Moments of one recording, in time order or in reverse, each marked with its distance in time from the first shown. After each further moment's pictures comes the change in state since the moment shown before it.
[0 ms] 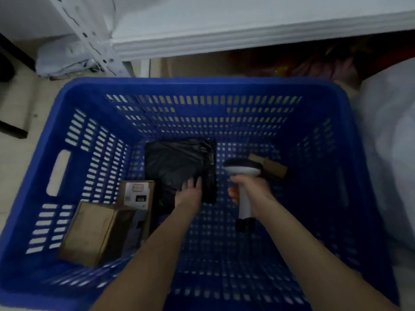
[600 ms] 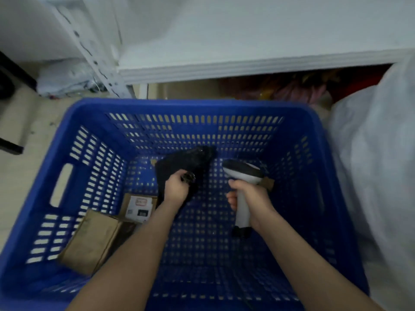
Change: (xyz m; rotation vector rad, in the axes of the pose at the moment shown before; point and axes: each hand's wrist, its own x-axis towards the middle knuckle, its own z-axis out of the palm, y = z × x) left_hand -0.006 -0.013 -0.052 -0.942 0.407 -0.043; right_hand -0.024 0.007 -0.011 0.135 0.025 -0.209
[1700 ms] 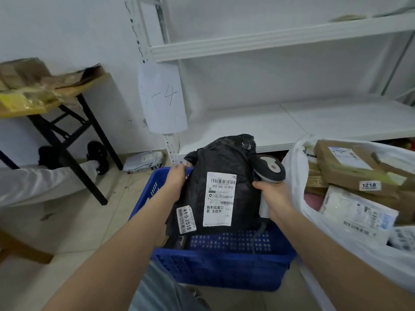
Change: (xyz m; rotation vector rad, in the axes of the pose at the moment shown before) left_hand -0.306 0.154 -0.208 -0.661 0.102 0.037; right_hand -0.280 -0.030 -0.093 0.195 0.005 -0.628
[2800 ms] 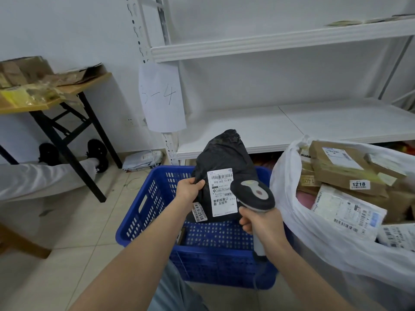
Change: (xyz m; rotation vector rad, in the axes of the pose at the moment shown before) left_hand -0.023 -0.045 0.037 0.002 -0.005 0.063; right_hand -0.071 0.025 -0.021 -0.276 -0.090 0.017
